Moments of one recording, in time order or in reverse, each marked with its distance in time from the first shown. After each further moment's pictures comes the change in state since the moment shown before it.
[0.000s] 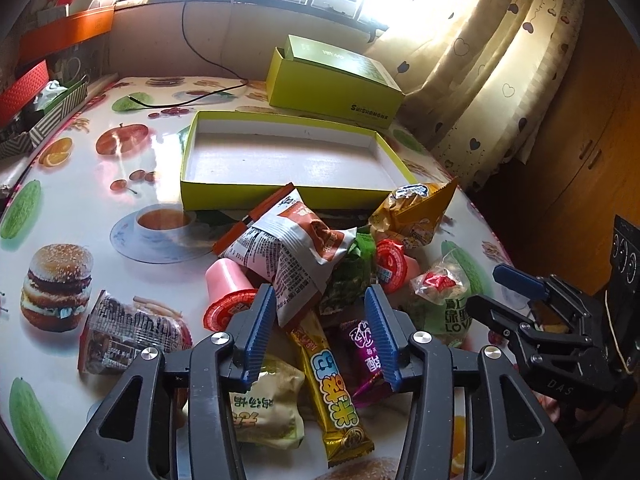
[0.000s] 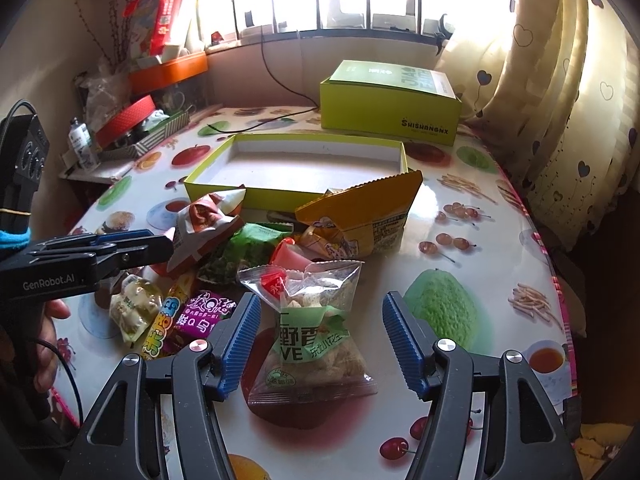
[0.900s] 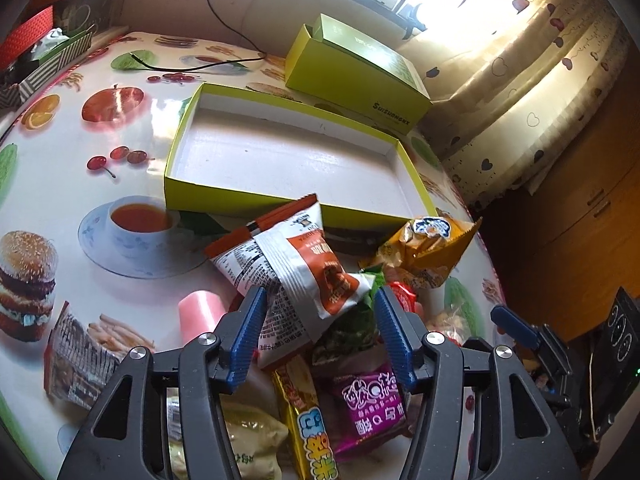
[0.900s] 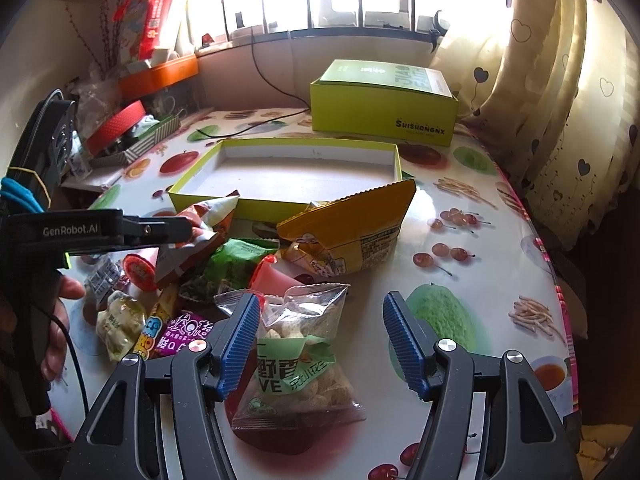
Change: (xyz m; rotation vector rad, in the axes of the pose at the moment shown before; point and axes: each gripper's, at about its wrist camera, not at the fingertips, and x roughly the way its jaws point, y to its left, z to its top) left arm 0.040 0.018 0.036 -0.172 0.070 -0.044; right arm 0.016 -0.012 0.014 0.014 0.001 -0.011
